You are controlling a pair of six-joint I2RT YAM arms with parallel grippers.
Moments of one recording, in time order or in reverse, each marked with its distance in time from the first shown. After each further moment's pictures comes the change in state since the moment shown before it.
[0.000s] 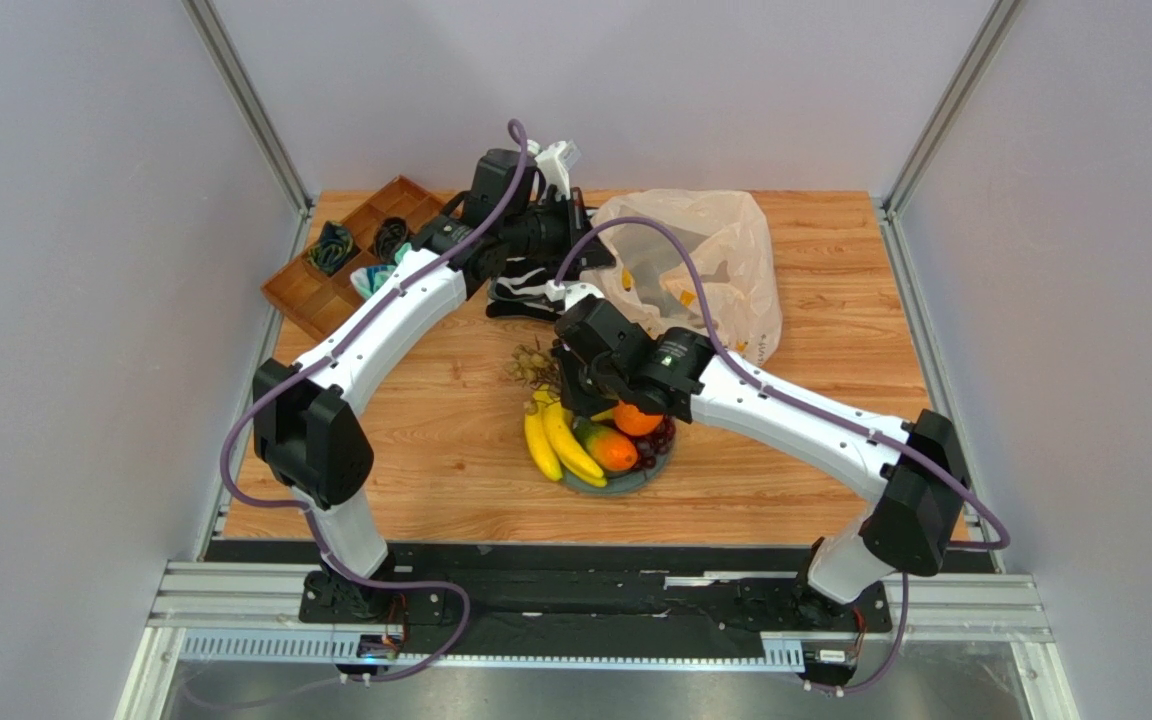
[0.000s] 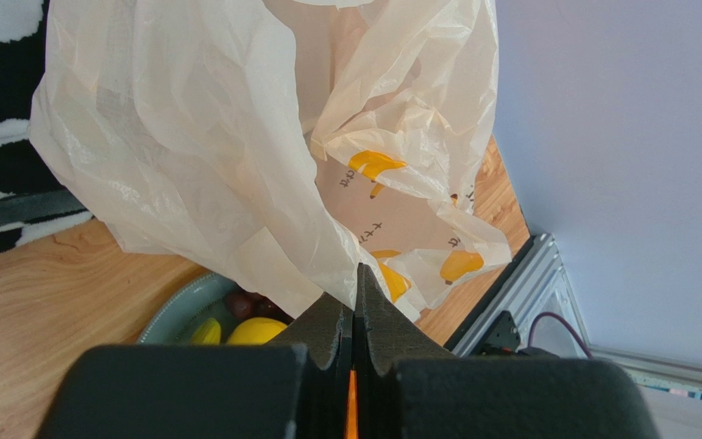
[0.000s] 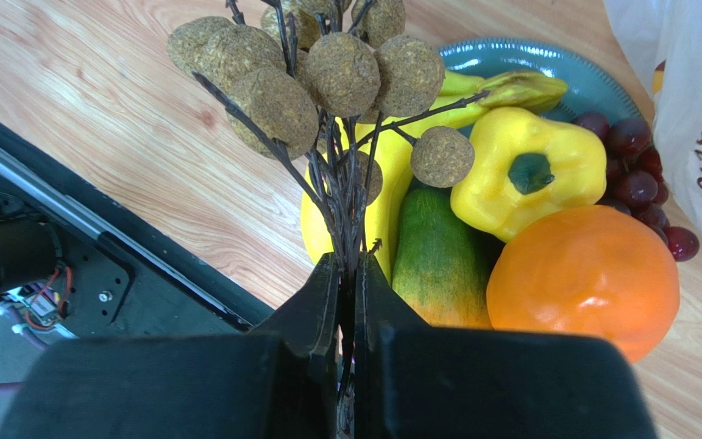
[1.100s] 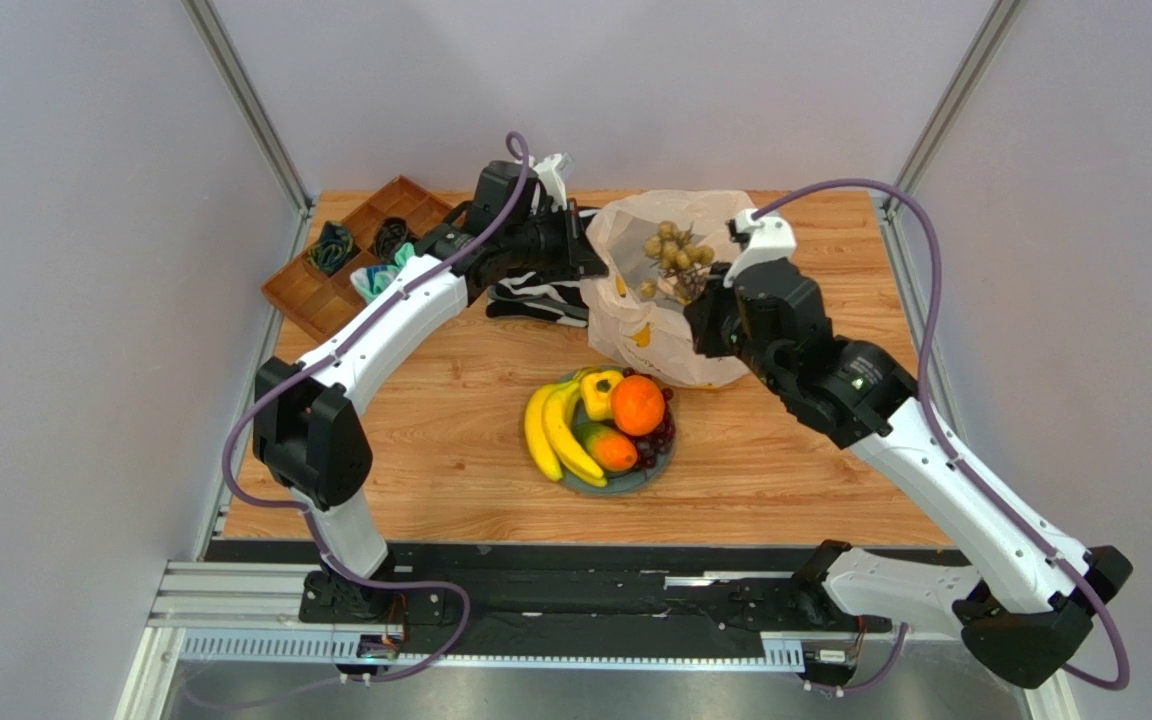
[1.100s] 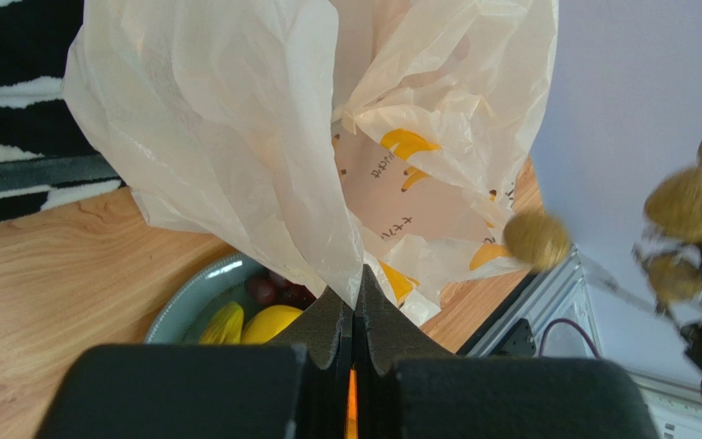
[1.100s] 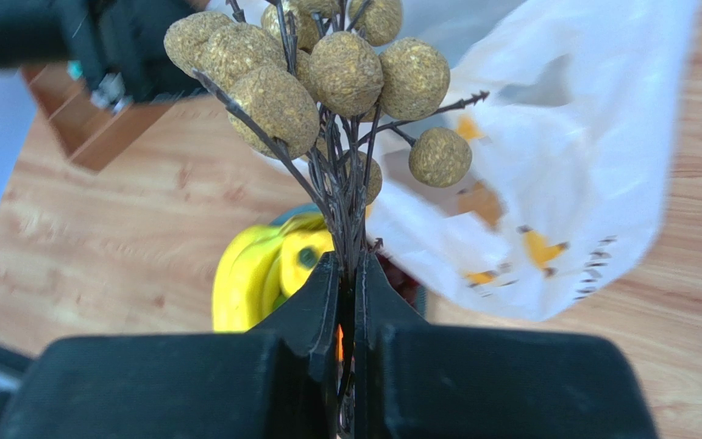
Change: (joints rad) left arm 0.000 -0.007 -0.064 0.012 -0.057 -0.014; right arm -0.267 -0.481 -0.114 0.047 0.229 -0.058
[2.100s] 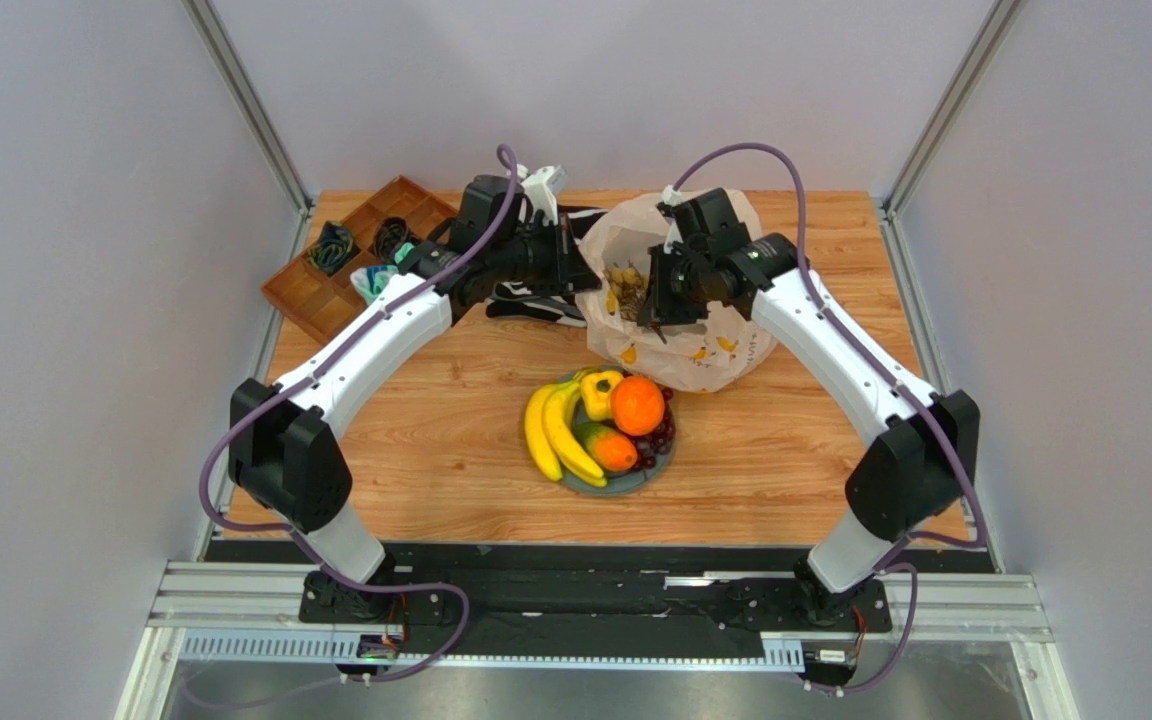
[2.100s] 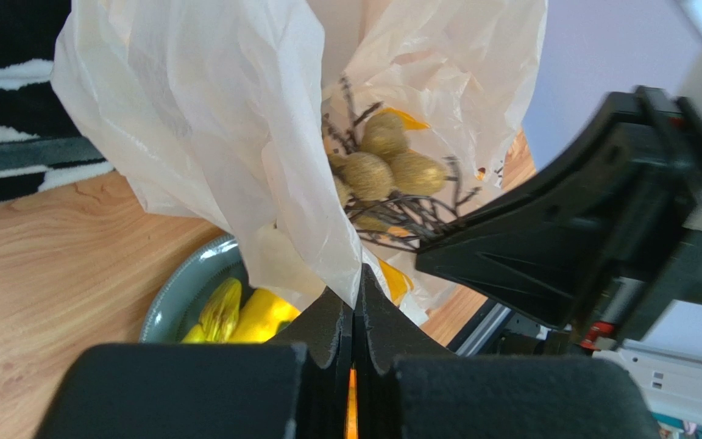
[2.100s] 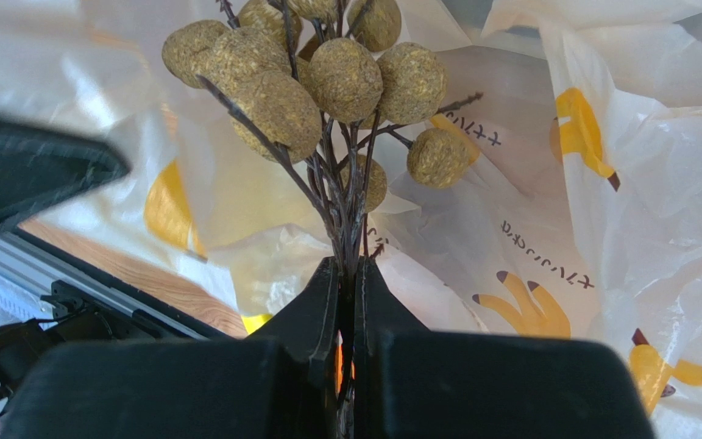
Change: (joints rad) left arm 0.000 -0.106 -0.121 0.033 0.029 0.036; right arm -0.227 0.501 0.254 -0.173 -0.515 0.002
